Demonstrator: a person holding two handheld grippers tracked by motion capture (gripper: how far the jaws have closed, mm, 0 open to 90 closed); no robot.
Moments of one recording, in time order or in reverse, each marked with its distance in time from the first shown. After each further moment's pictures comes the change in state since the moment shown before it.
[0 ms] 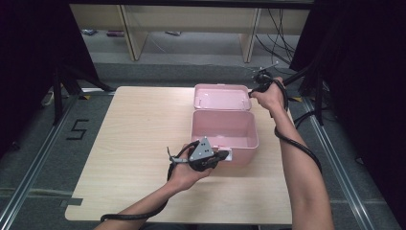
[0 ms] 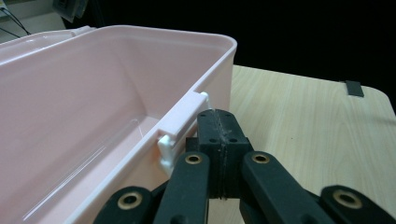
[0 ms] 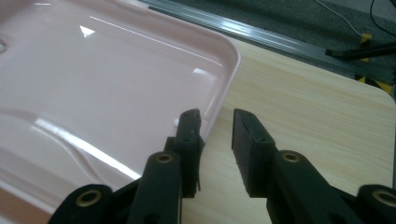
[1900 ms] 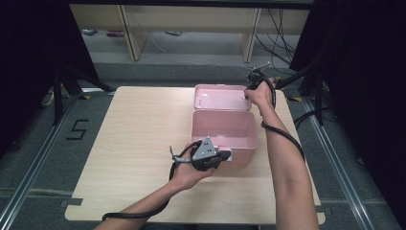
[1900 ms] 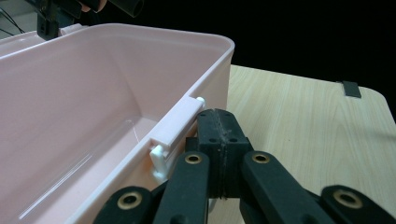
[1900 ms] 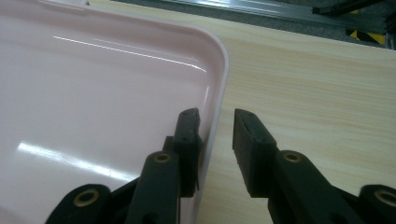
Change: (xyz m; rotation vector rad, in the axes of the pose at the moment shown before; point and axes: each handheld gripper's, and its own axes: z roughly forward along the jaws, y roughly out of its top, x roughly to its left) left arm -0.002 0.002 0.006 0.008 -0.015 -0.002; right arm 0.004 0.015 0.044 0.125 -0.069 0.187
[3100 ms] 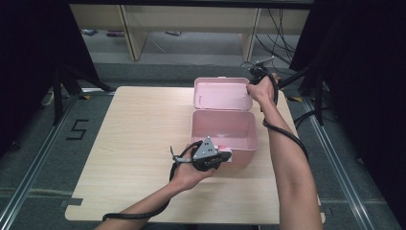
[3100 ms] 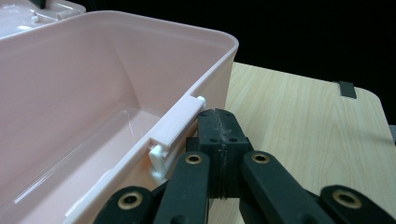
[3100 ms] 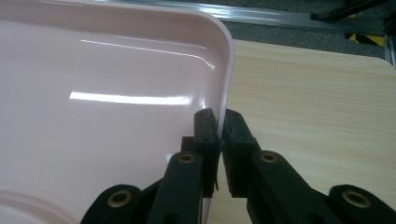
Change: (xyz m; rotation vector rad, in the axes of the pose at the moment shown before) left arm -0.002 0.002 0.000 0.024 -0.005 -0.034; right arm 0.002 0.007 -0.031 -0.058 0.022 0.017
